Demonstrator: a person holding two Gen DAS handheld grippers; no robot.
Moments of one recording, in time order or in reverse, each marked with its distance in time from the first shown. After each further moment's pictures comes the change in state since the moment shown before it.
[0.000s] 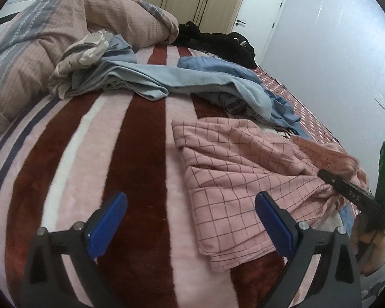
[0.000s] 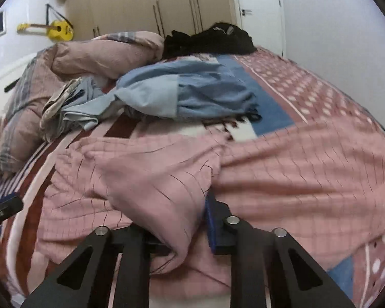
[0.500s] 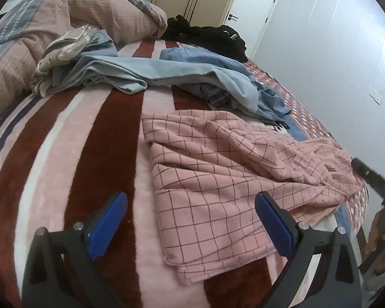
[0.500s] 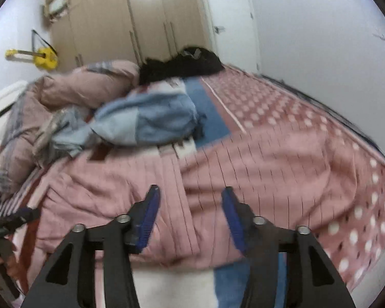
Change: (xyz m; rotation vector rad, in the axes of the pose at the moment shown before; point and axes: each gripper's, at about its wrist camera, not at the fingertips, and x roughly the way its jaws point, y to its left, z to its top) left arm 0.019 -0.025 0.003 0.010 0.024 -0.036; right arm -0.078 -0.052 -0.001 0.051 -0.152 -0.047
